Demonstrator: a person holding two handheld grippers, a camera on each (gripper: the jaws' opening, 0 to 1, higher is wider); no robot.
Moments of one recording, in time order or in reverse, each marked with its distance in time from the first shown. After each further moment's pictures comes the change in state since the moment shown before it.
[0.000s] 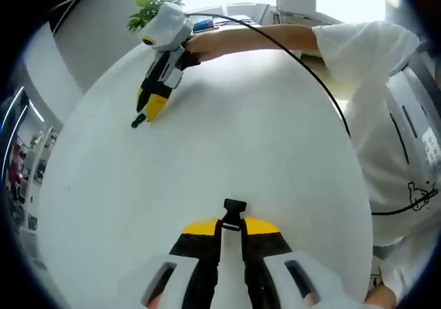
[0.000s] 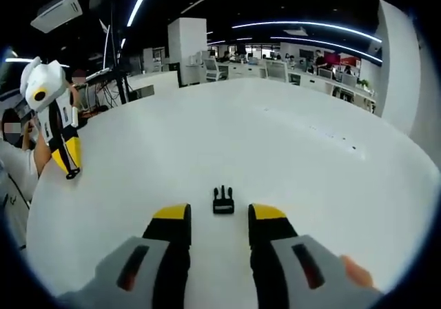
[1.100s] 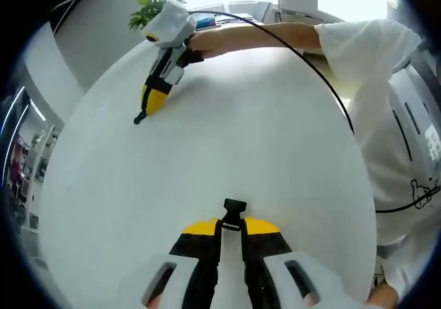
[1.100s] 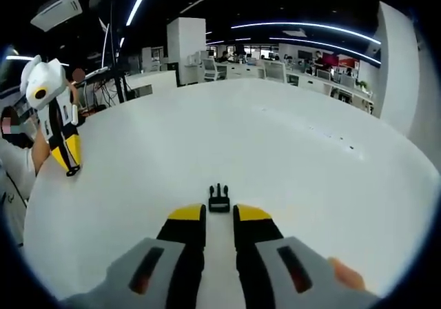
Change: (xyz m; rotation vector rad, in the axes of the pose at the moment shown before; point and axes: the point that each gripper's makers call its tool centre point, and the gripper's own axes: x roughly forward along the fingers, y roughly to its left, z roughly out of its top) left arm 0.002 0.003 -0.005 -0.002 0.011 0.013; right arm 0.000 -0.005 -0.002 -0.004 -0.002 -0.016
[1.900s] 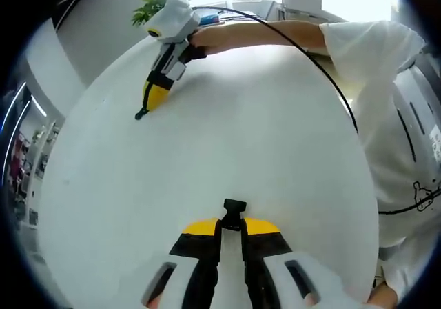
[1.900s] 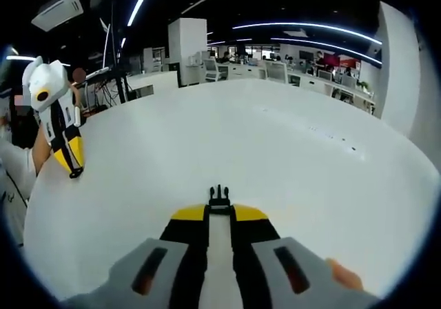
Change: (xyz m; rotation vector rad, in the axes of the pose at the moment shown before) left arm 0.003 0.004 -0.002 -0.020 0.013 0.005; right arm 0.002 0.003 0.001 -0.002 -0.003 0.009
